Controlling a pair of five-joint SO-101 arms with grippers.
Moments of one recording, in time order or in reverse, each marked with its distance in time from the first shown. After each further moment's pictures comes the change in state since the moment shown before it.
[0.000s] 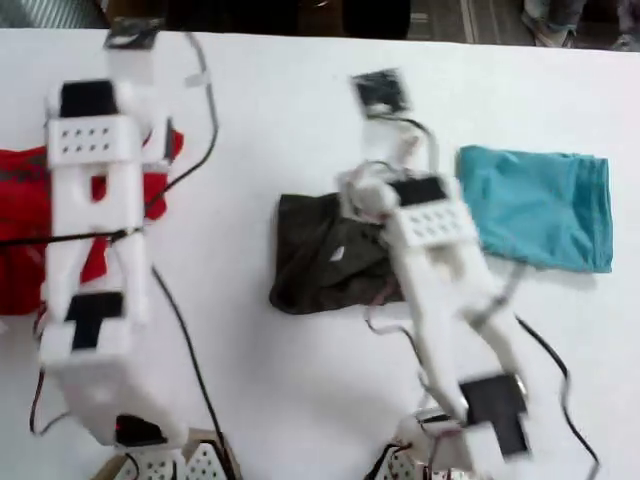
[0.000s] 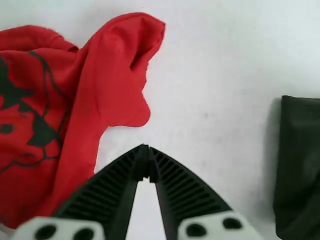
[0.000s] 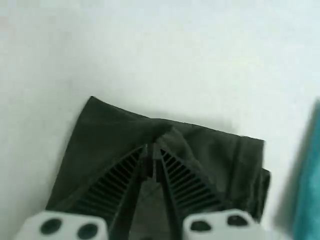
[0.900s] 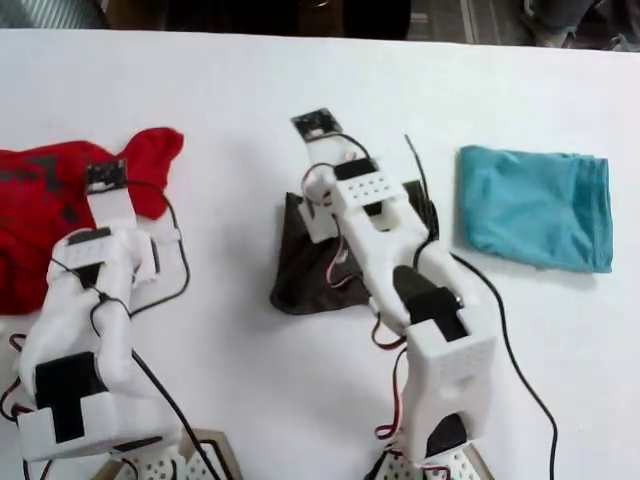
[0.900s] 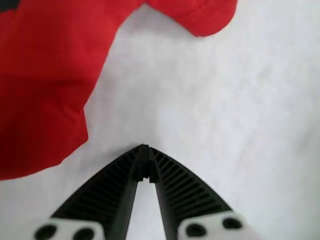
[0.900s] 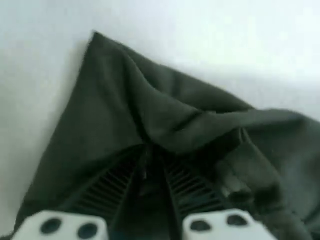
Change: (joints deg) left arm -9.0 -15.3 63.5 -43.8 3.0; right arm -2.3 25.2 -13.2 10.5 0.5
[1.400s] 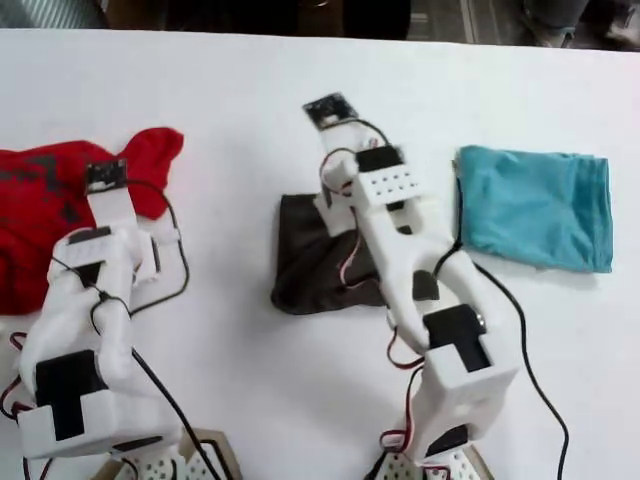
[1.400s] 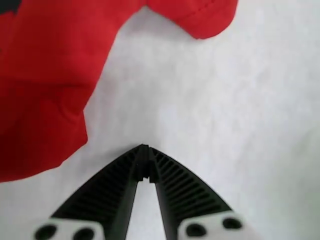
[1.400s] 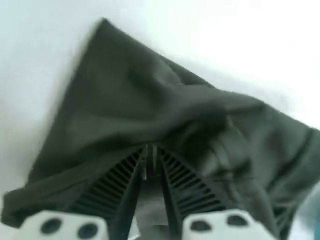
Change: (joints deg) left arm 0.0 0.3 -0.4 -0.3 0.1; right arm 0.0 -8.8 0.3 4.8 6.8
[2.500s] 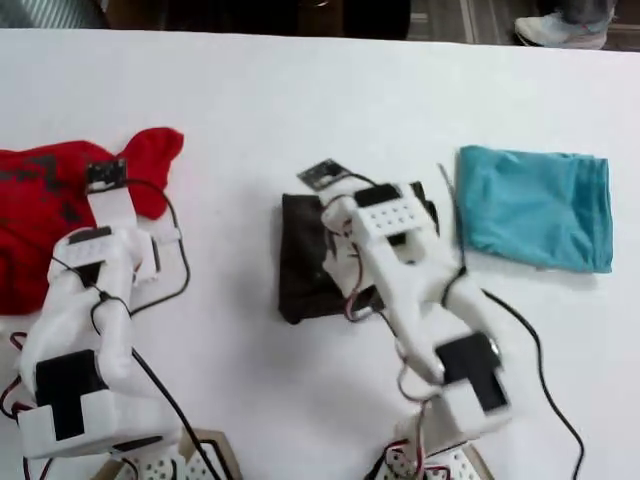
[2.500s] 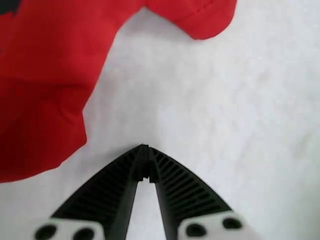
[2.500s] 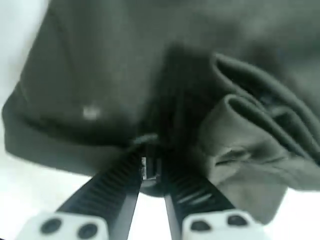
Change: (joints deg) left arm 0.1 0.0 0.0 -0.1 0.0; right arm 0.4 -11.9 21.5 6.3 4.5
